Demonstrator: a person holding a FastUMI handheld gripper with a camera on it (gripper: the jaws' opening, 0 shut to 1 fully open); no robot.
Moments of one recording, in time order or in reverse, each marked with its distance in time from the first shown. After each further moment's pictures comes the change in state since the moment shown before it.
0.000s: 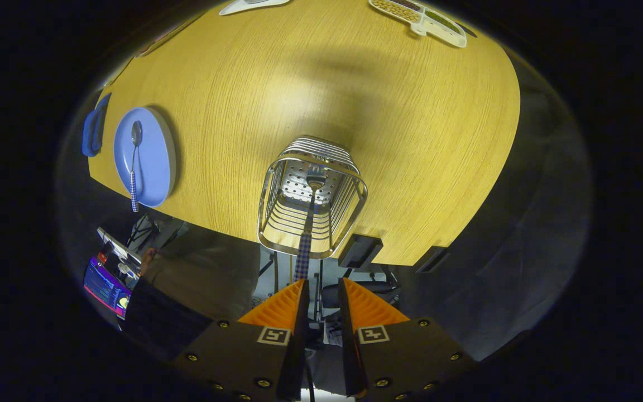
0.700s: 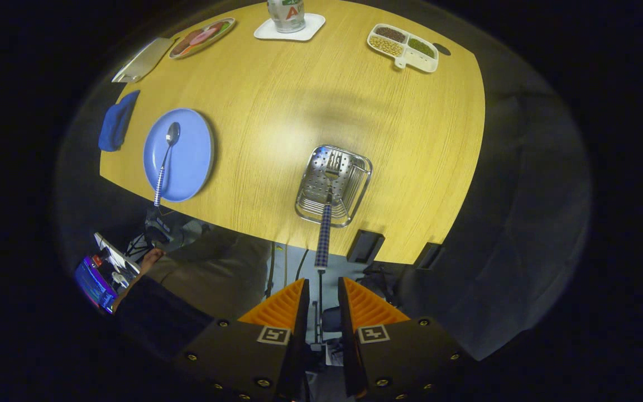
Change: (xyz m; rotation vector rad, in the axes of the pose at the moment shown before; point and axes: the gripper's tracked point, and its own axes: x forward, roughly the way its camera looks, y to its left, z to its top) arm -0.035 0.049 -0.049 0.013 -0.263 -0.031
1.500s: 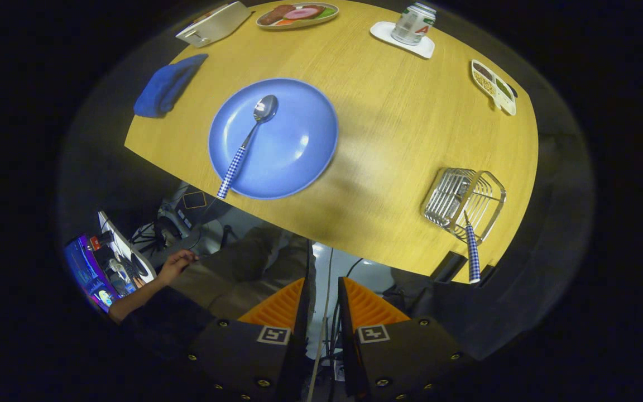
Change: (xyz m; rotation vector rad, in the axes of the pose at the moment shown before) arm 0.047 0.179 0.012 -0.163 -0.077 0.053
